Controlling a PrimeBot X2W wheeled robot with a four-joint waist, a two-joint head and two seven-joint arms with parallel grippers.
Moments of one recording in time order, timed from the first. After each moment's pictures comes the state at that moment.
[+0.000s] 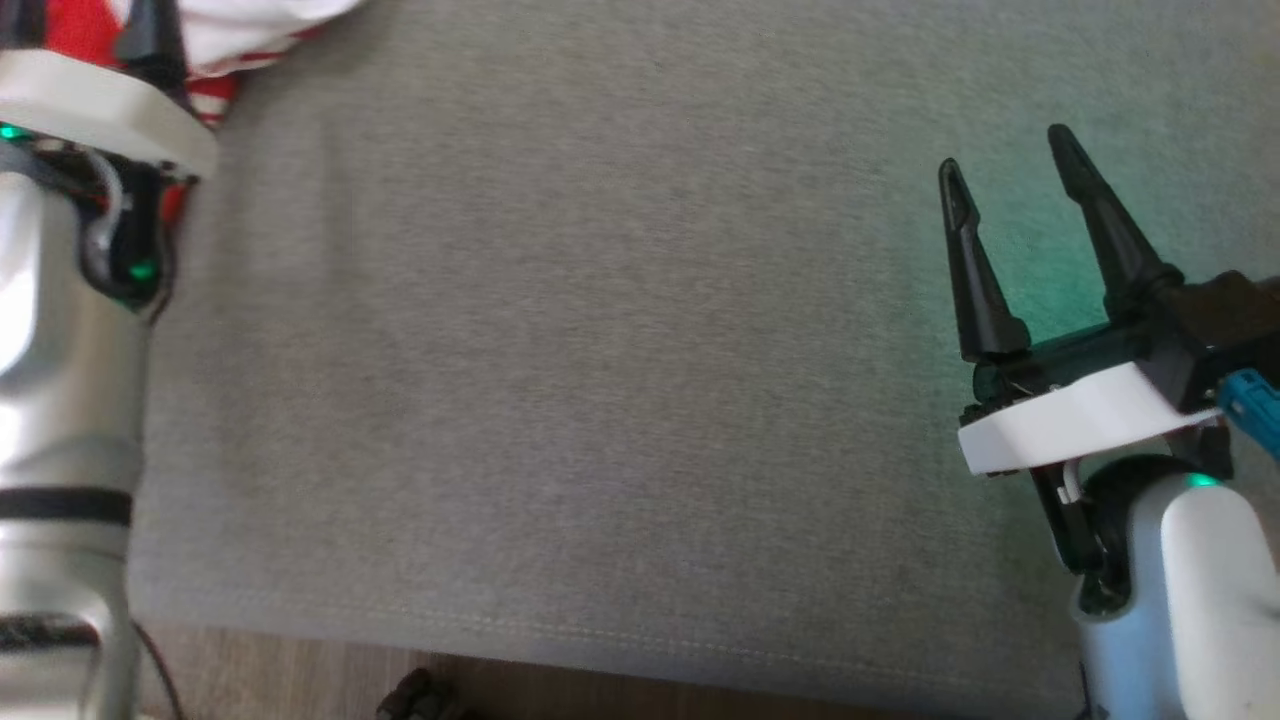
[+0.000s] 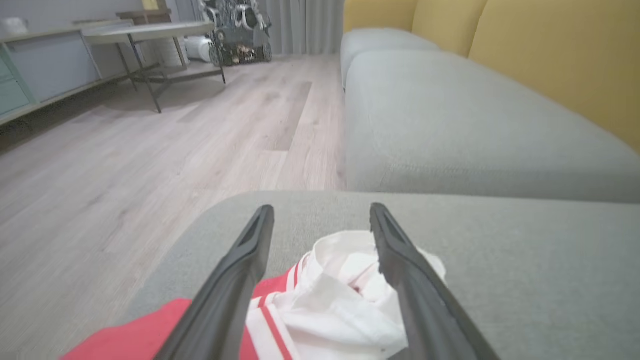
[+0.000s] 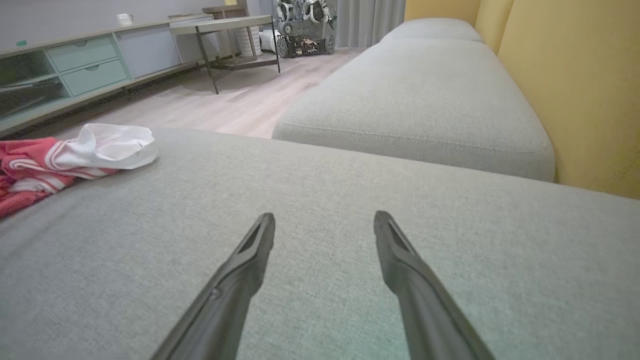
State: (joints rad) left arm -0.90 0.28 -0.16 0.73 -0.35 -0.09 -0.26; right arm -0.22 -0.05 0.11 -0.26 -0.01 0.13 0.18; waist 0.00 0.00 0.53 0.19
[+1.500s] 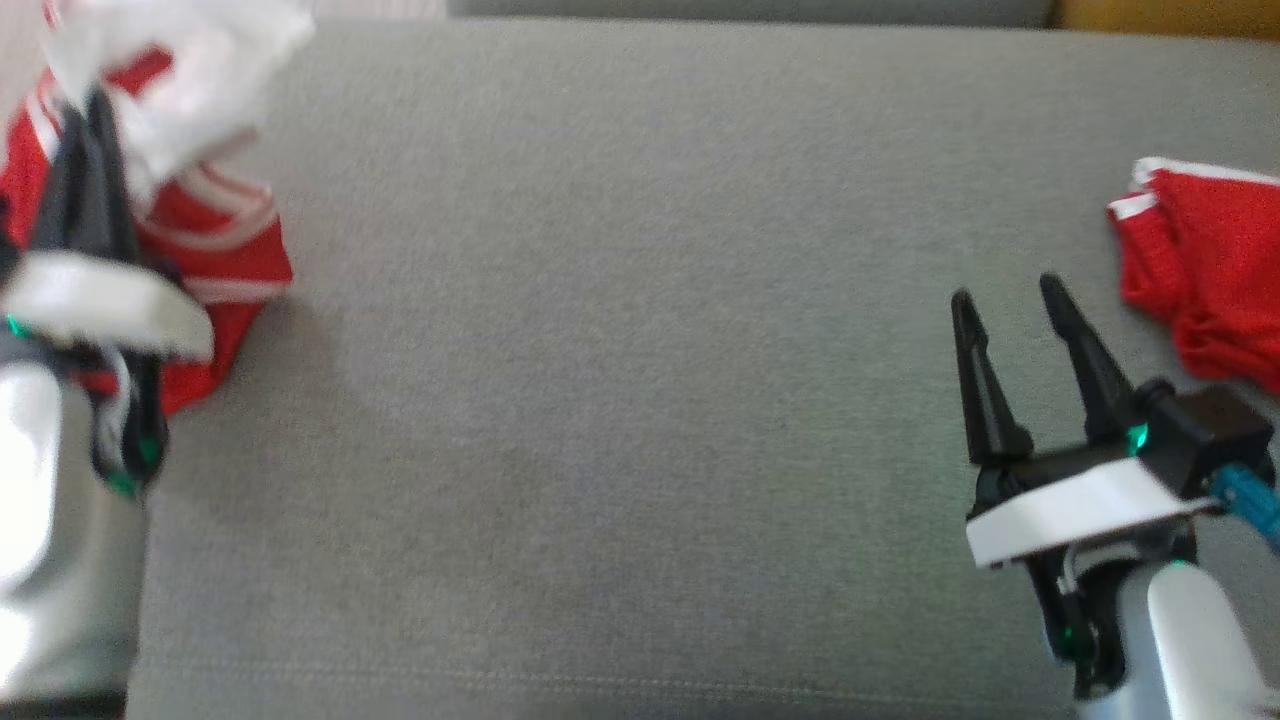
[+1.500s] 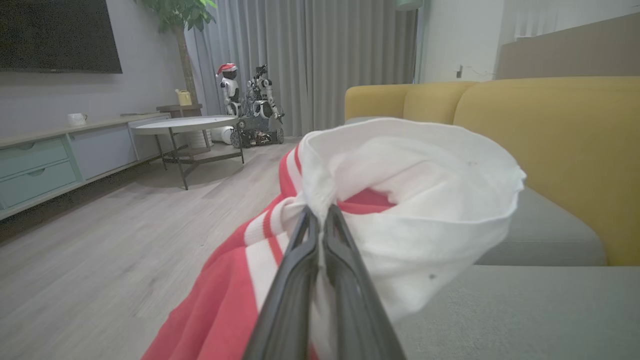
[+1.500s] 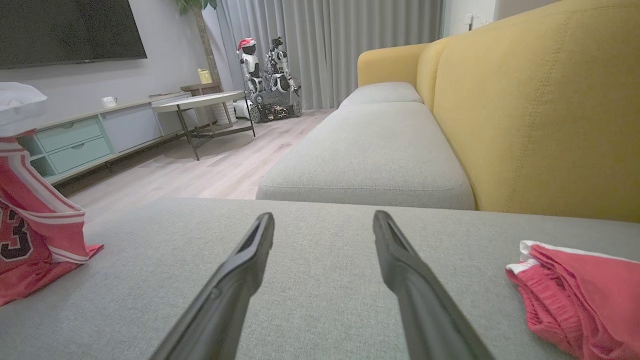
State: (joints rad) left arm -0.58 0.34 -0.13 0.47 -0.34 0.00 -0.25; right arm -0.08 -0.05 0.07 -0.10 0.14 0.13 0.04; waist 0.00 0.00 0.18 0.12
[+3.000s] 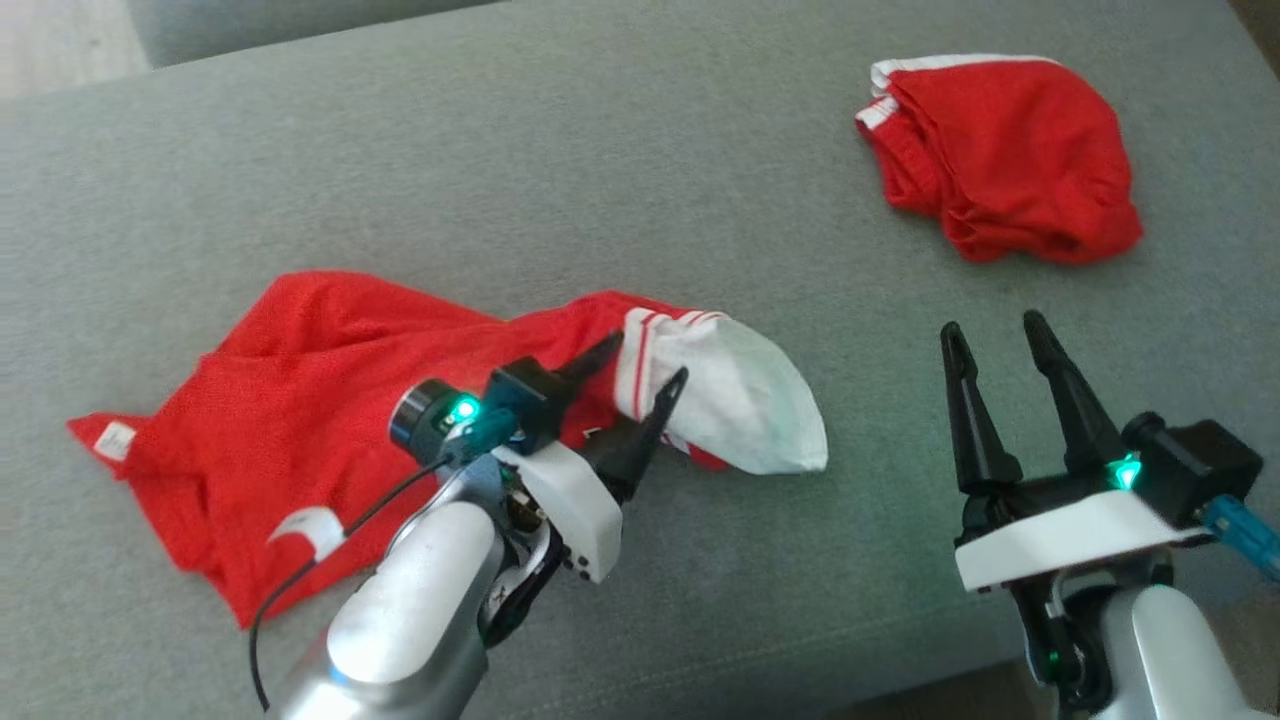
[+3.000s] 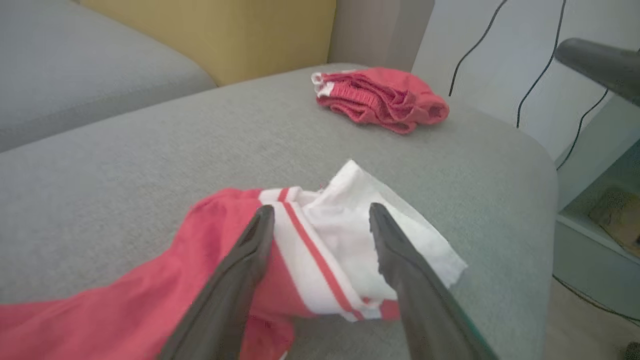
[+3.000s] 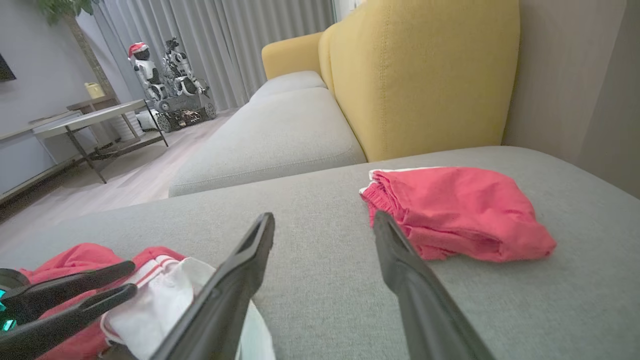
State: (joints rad) left arm -0.44 0.09 -0.66 0.43 -0.29 -0.11 -0.11; right arm -0.04 -0.05 0.09 -0.05 0.23 0.13 -0.02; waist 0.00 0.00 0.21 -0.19
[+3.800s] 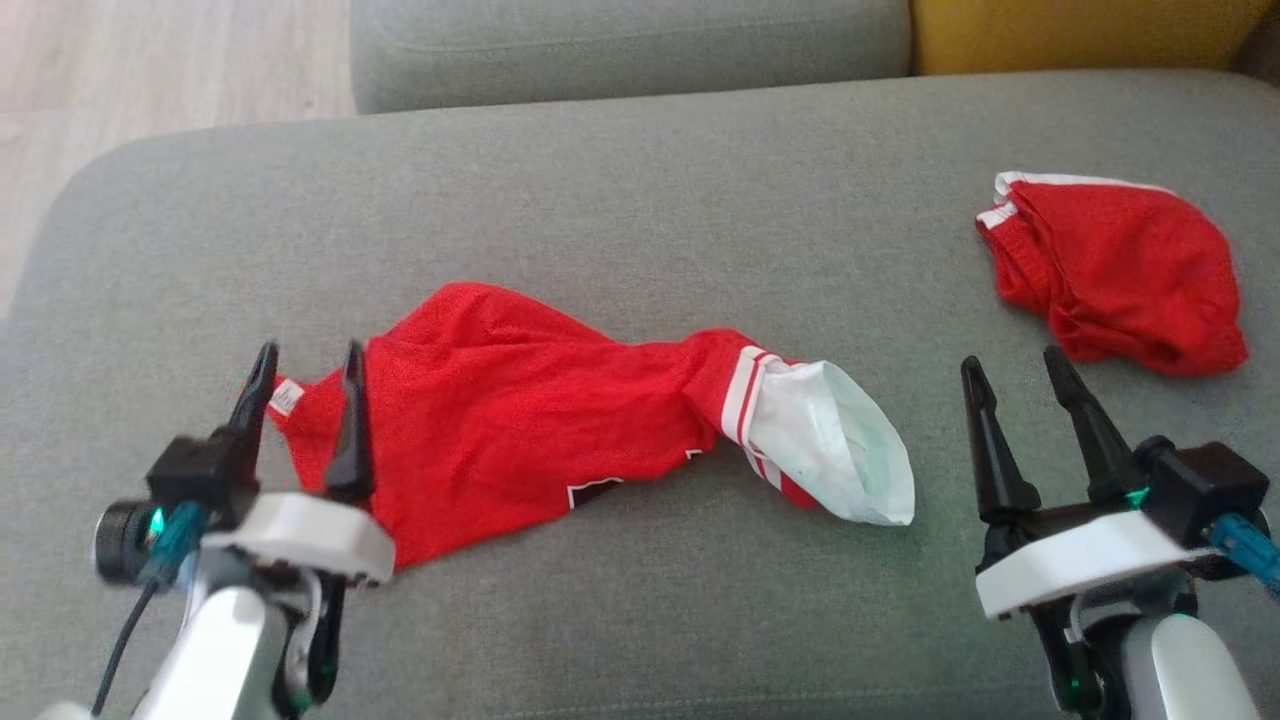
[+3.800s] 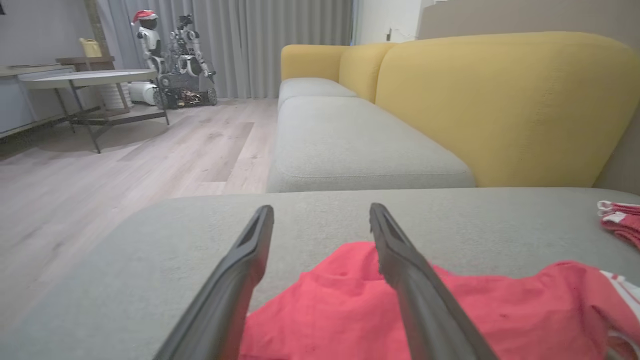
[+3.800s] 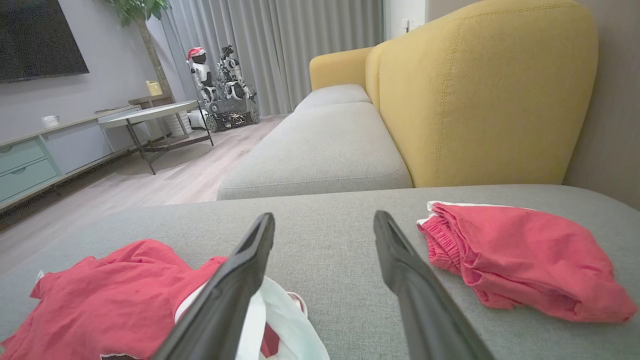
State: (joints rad) left arm -0.16 0.26 -0.32 0.18 -0.36 0.20 -0.25; right arm 0.02 -0.05 0.04 -0.07 0.18 0.13 0.03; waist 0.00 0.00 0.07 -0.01
